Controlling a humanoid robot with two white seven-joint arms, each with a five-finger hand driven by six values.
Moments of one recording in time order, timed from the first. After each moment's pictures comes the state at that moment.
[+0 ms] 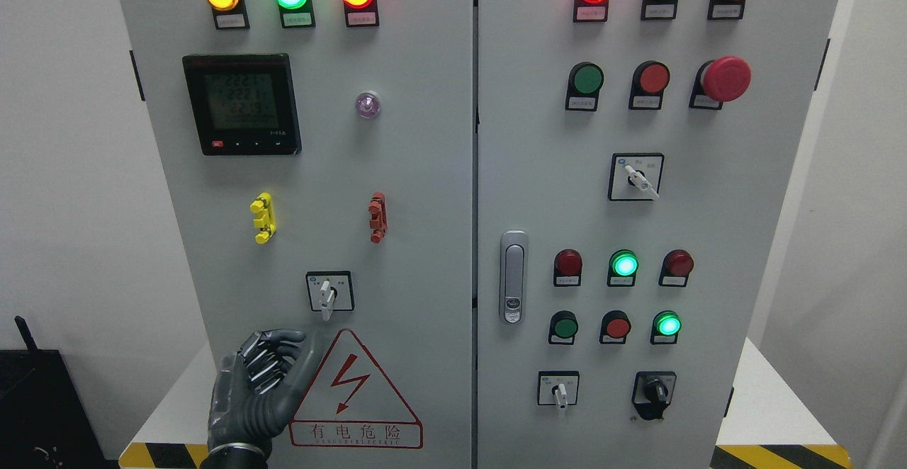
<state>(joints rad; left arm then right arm) -0.27 -0.06 0.00 -1.98 0.00 0.45 0.21 0.05 0.13 -0.23 -0.12 0.16 0.07 -0.13</state>
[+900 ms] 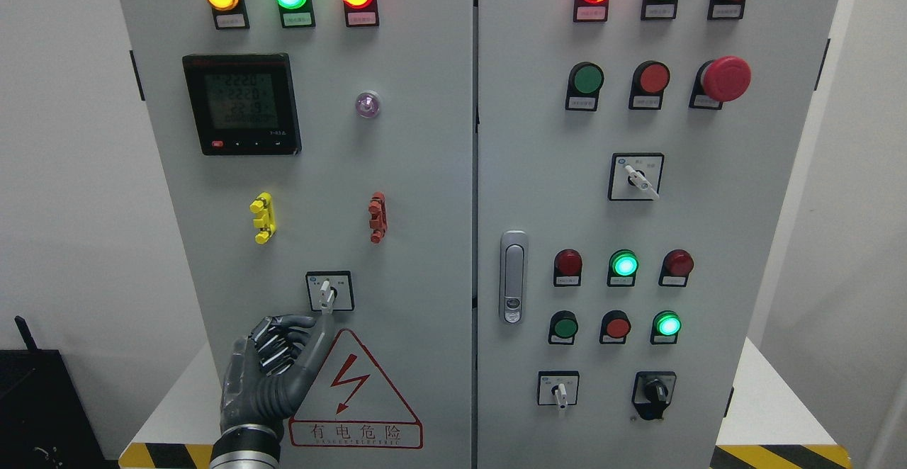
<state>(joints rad) -0.32 -0.08 -0.03 -1.98 0.00 0.52 0.25 0.05 0.13 -0.23 -0.12 0.16 0.07 -0.13</state>
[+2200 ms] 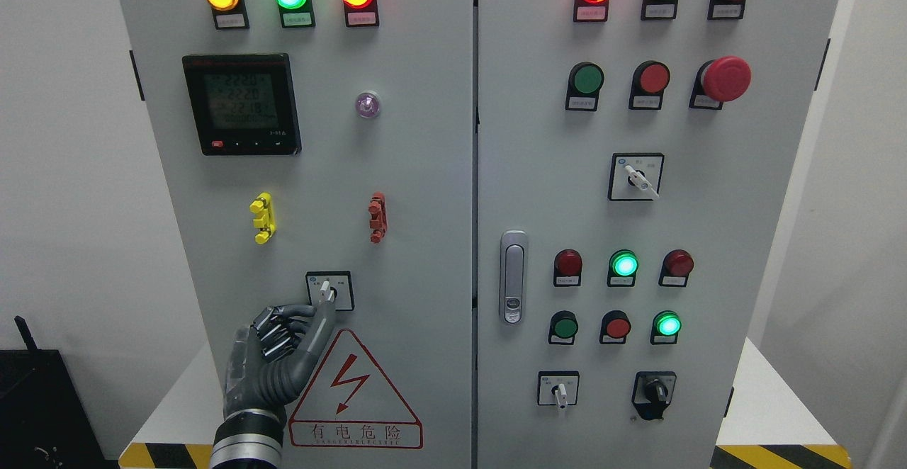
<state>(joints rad) -0.36 -0.09 -0.02 -1.98 0.00 0.57 0.26 0.05 0.13 -0.23 -0.12 0.16 0.07 -0.13</state>
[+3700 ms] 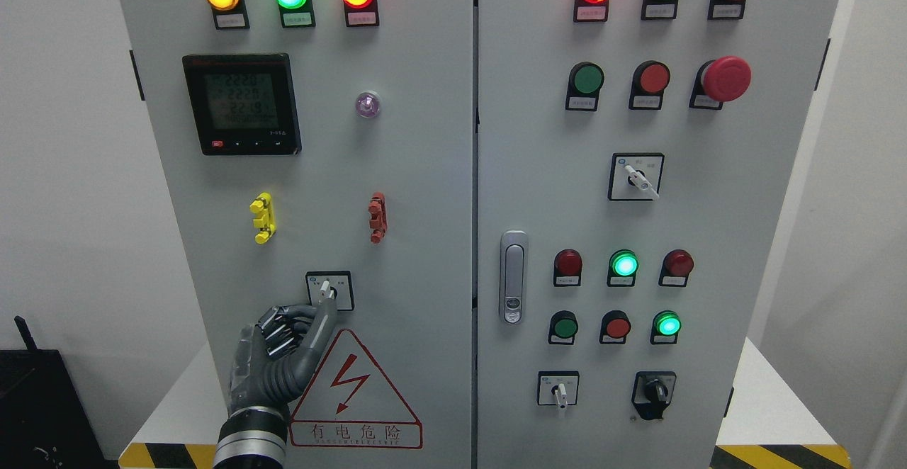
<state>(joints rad) -0.37 -0.09 -0.02 -1.97 0.00 0.60 0.26 0.05 0.13 -0.23 -0.12 0.16 0.07 -0.13</state>
